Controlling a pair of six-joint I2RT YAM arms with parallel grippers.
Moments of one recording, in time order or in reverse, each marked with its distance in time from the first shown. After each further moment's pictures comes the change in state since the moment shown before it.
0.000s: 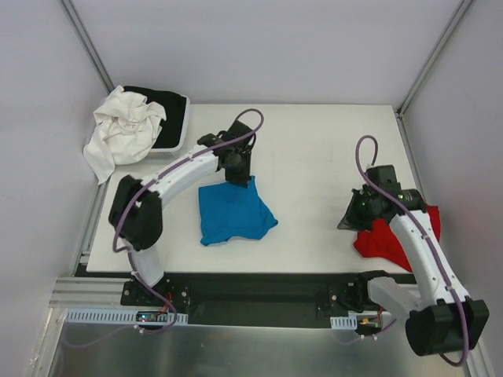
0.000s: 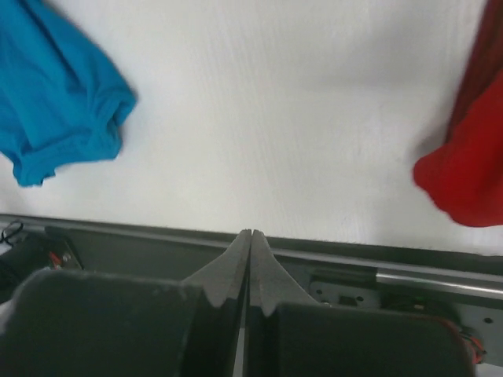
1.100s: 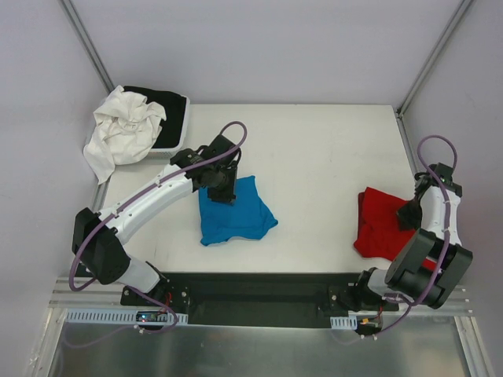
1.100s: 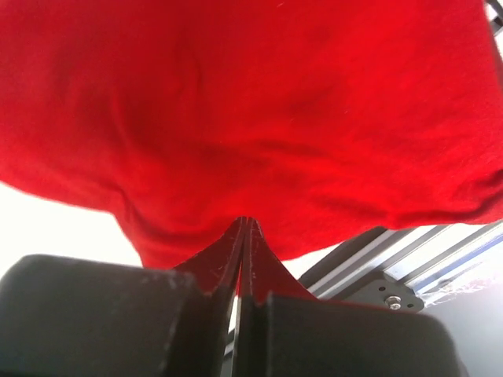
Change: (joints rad) left arm -0.089 -0.394 -0.177 -0.164 -0.028 -0.034; right arm -0.662 0.374 0.093 0.129 0.409 -0.029
